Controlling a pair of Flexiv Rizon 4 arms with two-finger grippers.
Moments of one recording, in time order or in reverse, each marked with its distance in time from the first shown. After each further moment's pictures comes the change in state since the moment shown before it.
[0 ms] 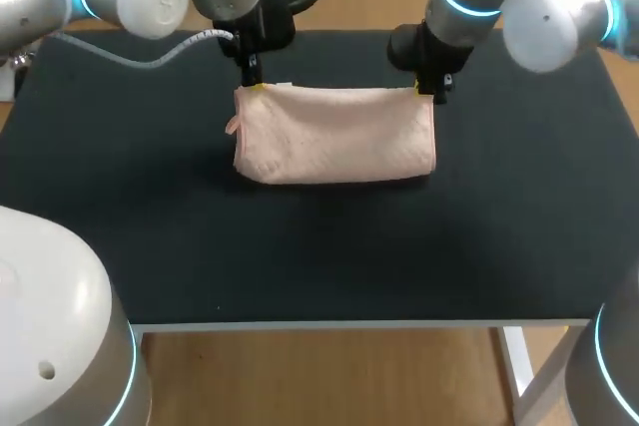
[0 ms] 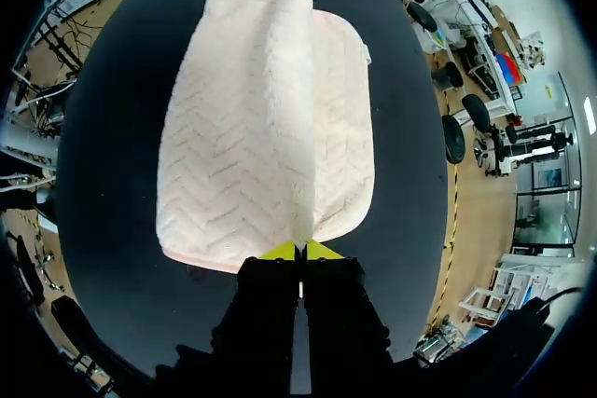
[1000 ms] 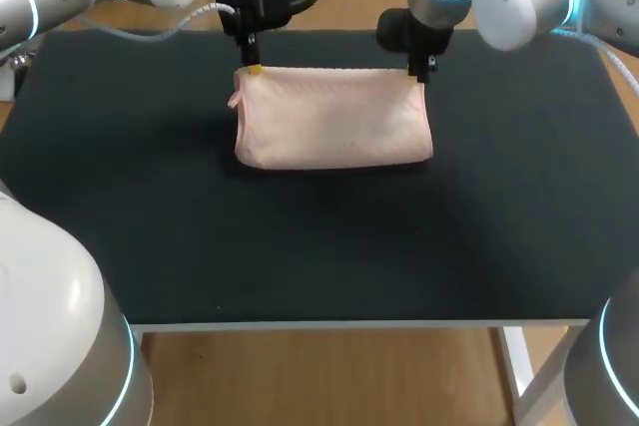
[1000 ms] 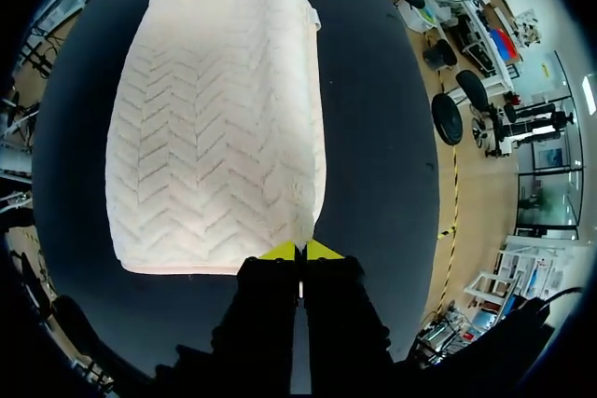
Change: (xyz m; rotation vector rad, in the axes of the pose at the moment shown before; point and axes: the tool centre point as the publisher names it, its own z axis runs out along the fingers) left arm -0.072 0.007 0.032 -0.026 0.061 -0.006; right arm -0.064 -0.002 0.045 0.054 -0.001 0.062
